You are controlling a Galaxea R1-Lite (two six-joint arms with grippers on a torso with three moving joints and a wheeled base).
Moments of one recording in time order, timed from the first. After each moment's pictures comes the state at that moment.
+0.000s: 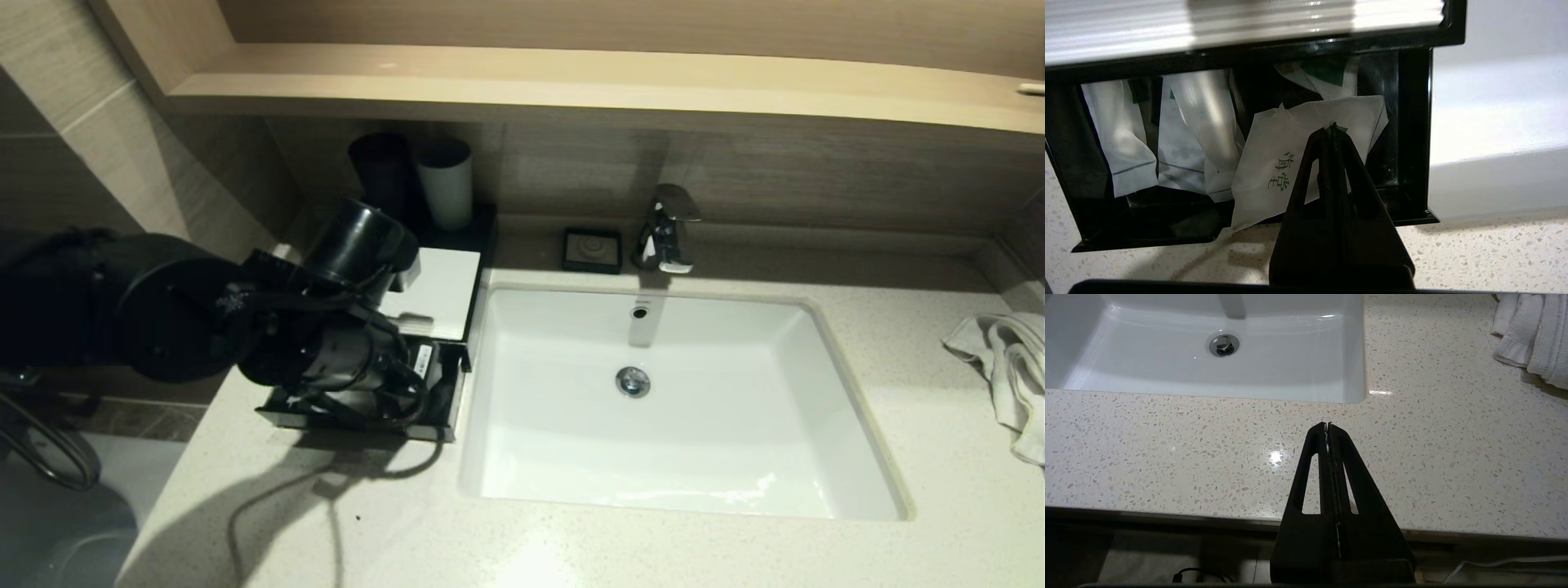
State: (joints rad) left arm -0.57 1.74 -1.25 0.28 0.27 -0.19; right arm 0.00 0.00 -0.01 0.03 0.00 0.00
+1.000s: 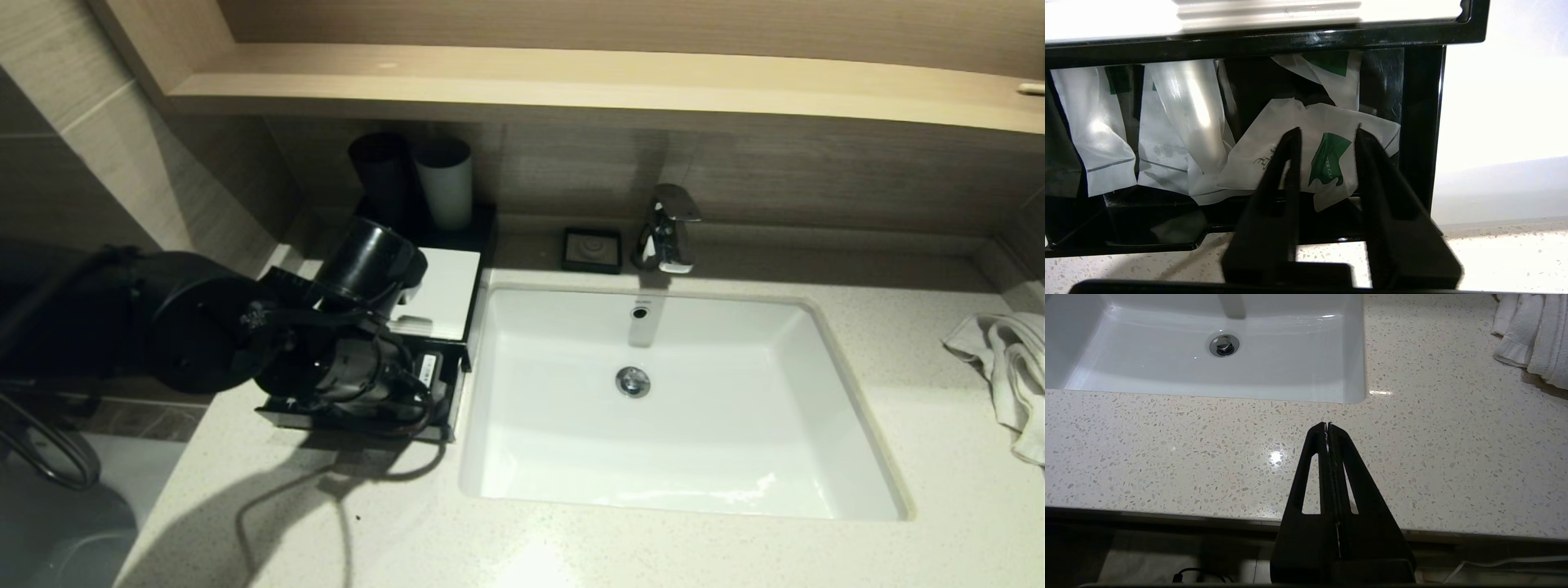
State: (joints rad) left arm -0.57 1.76 -1.23 0.25 0.27 -0.23; right arm 0.00 0.00 -0.01 0.03 0.00 0.00
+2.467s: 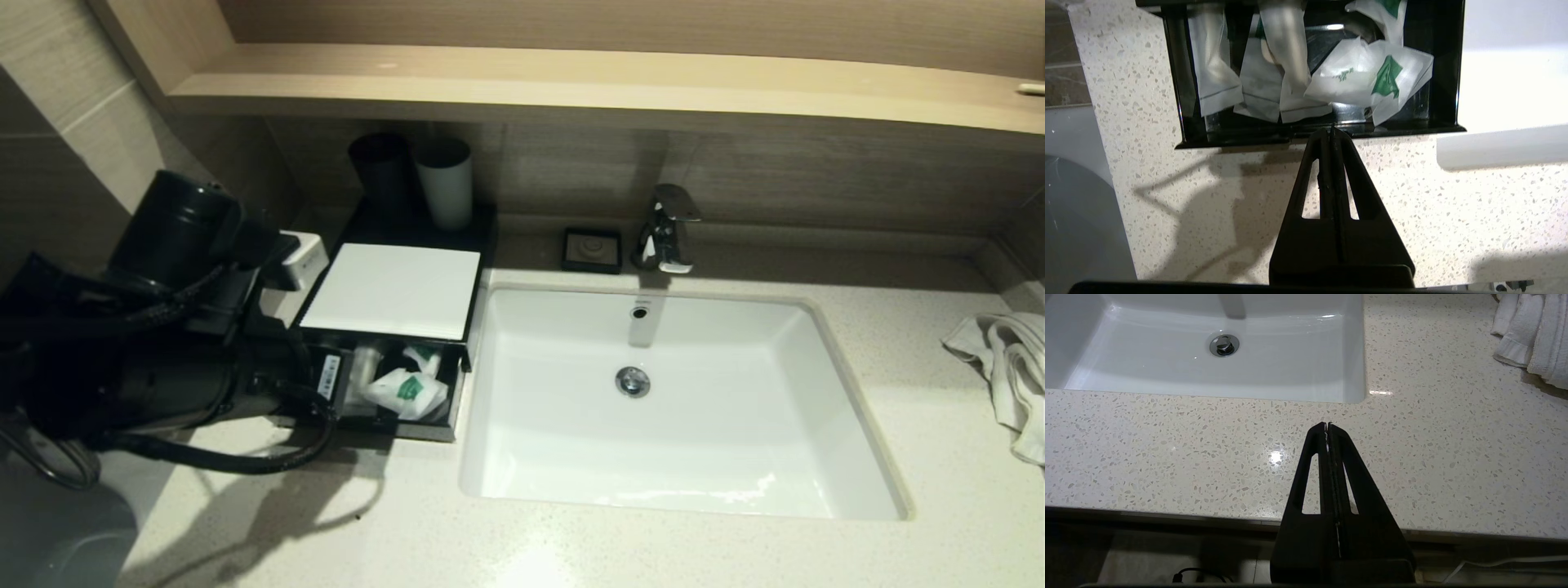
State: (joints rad) left arm -0.52 1.46 -1.07 0.31 0.27 -0.17; right arm 0.00 0.00 -0.01 0.03 0.00 0.00
